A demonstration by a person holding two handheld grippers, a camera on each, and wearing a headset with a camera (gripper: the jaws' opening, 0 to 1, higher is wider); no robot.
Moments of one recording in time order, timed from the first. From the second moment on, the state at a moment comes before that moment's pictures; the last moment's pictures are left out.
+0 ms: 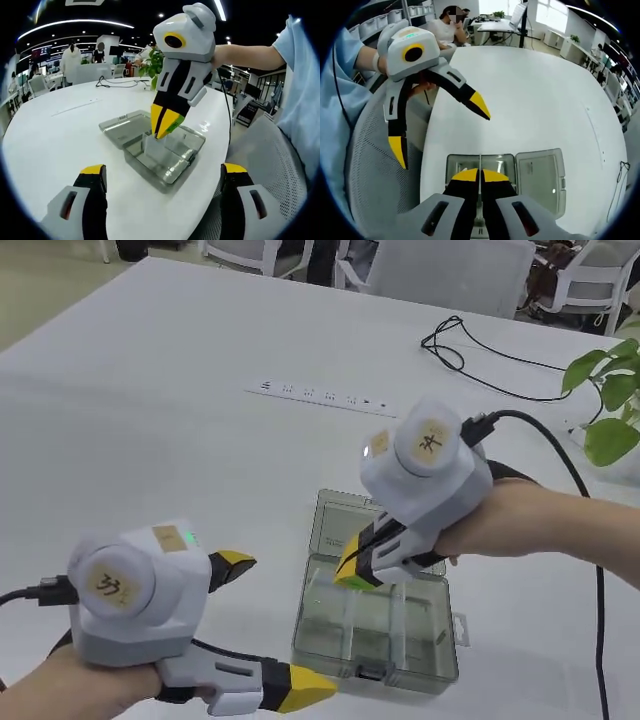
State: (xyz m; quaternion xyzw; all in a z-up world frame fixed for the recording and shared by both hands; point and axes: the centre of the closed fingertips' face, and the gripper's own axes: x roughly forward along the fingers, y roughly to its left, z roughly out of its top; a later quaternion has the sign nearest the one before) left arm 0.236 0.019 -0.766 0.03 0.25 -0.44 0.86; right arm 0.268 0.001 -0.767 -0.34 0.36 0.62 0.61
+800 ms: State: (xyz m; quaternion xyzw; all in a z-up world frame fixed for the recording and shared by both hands) left arm 0.234 0.018 -0.767 0.02 0.25 -0.44 0.86; right arm 0.270 0.004 -0.786 -0.33 0.36 0.62 0.61
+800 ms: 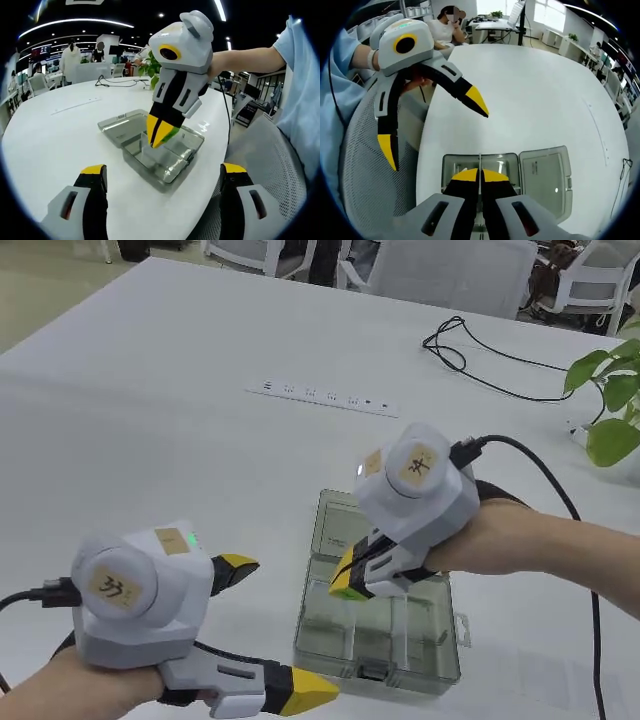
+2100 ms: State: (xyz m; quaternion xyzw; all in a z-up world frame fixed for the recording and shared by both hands) left arm 0.234 0.017 -0.765 0.02 0.25 -0.44 0.86; right arm 0.269 0.007 -0.809 -0.37 0.37 0.61 0.59
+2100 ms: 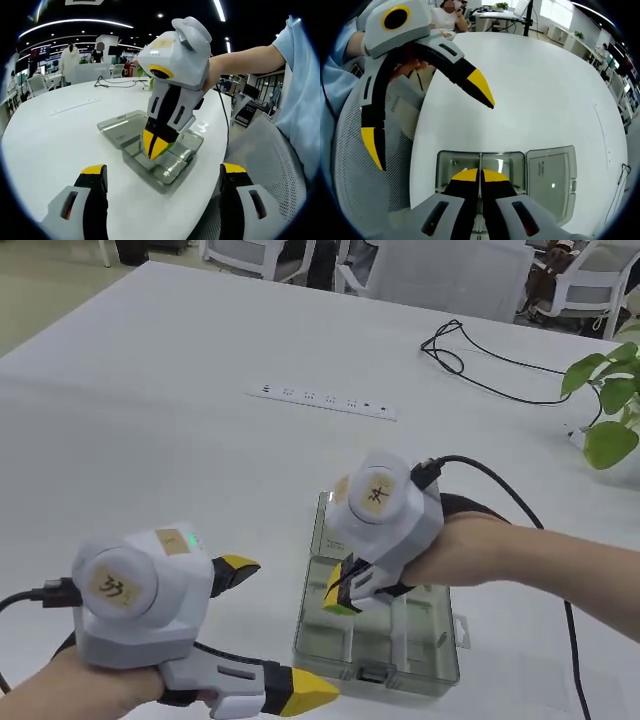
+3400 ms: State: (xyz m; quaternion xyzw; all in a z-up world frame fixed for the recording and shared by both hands) left arm 0.232 0.015 -0.766 0.03 0.25 -0.45 0.86; right arm 0.260 0.007 -0.784 -0.30 0.28 0.64 0.65
